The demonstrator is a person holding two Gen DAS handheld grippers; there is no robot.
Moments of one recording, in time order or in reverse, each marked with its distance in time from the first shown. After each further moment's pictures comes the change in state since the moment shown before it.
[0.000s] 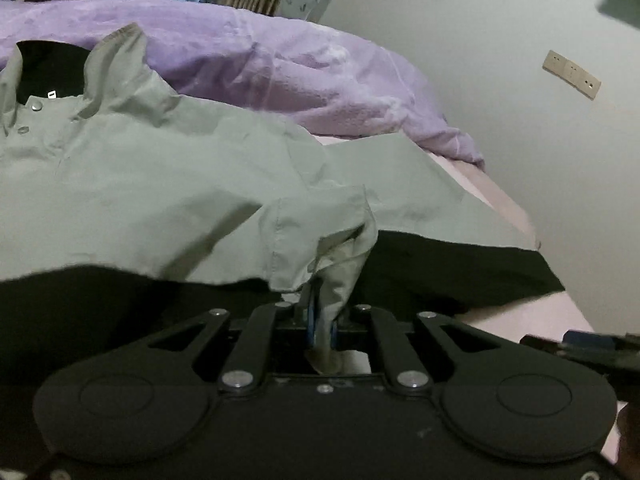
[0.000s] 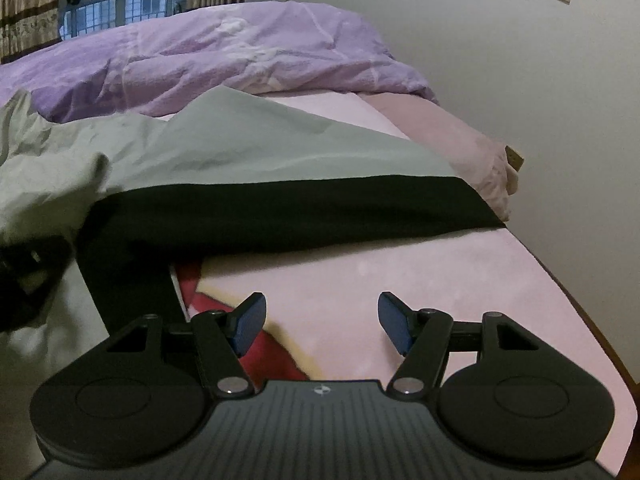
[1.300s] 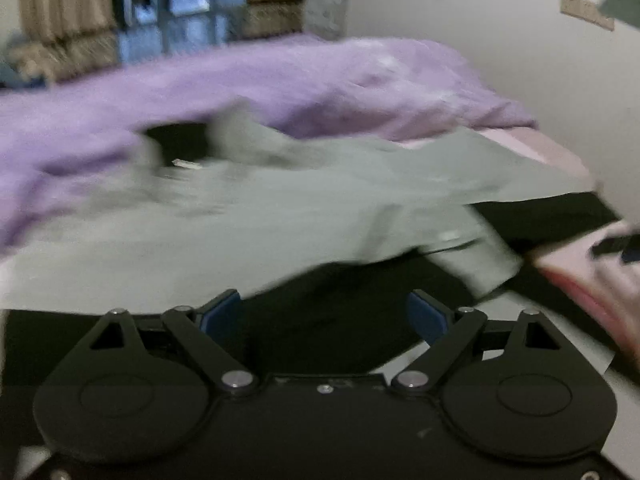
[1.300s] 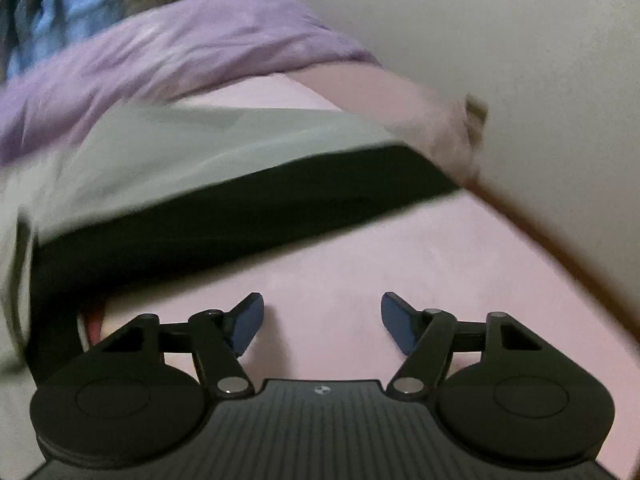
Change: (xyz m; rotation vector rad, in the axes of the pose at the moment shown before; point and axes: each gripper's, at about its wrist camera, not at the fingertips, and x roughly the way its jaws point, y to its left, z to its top) left arm -0.147 0.048 0.017 0.237 0.016 0.300; right arm 0.044 -0.081 0.005 0.280 0.047 0.007
